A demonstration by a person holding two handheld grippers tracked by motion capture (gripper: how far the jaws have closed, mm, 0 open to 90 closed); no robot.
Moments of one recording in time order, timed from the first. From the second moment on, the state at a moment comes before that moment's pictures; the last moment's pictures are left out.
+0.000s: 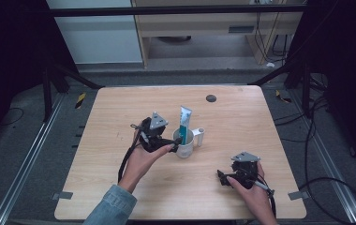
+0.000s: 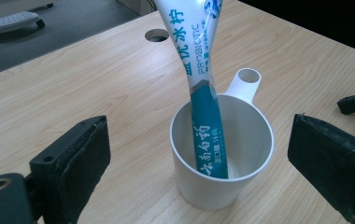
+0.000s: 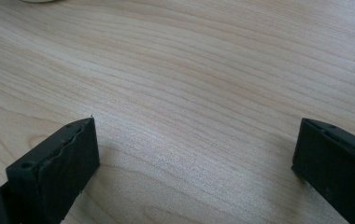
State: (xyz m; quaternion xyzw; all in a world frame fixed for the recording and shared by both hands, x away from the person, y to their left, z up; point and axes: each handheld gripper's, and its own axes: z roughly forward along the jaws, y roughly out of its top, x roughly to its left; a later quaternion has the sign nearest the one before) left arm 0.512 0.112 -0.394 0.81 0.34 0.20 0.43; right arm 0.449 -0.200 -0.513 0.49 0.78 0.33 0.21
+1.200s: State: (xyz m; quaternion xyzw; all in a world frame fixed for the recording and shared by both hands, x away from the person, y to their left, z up) left arm 0.503 0.170 -0.406 0.81 0.36 0.21 0.41; right arm 0.449 -0.200 -0.513 0.49 0.78 0.33 0.21
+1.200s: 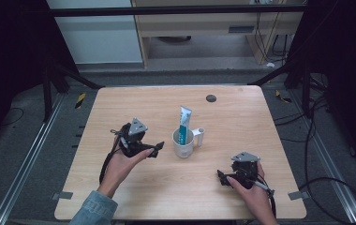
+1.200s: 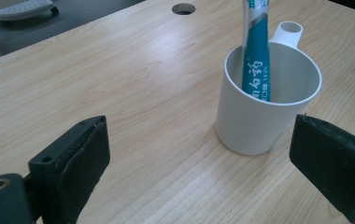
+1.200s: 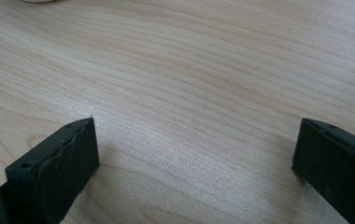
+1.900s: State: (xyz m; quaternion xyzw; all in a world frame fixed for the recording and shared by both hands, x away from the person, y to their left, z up) left arm 0.499 0.215 -0.428 0.81 0.38 0.21 0.38; right arm 0.449 -0.200 -0.513 0.49 0.78 0.33 0.21
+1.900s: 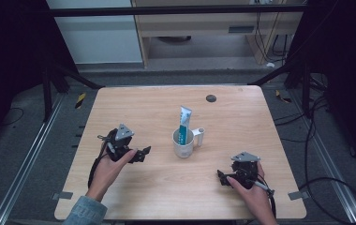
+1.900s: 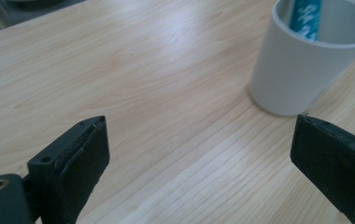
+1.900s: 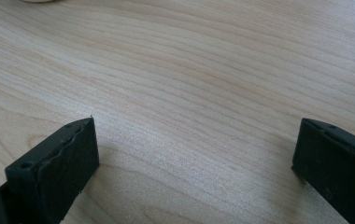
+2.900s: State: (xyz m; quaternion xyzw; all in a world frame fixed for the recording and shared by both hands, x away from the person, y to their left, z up) left arm 0.526 0.308 -0.504 0.80 0.46 0.22 0.32; right arm 0.449 -0.200 -0.513 0.49 0.78 0.33 0.21
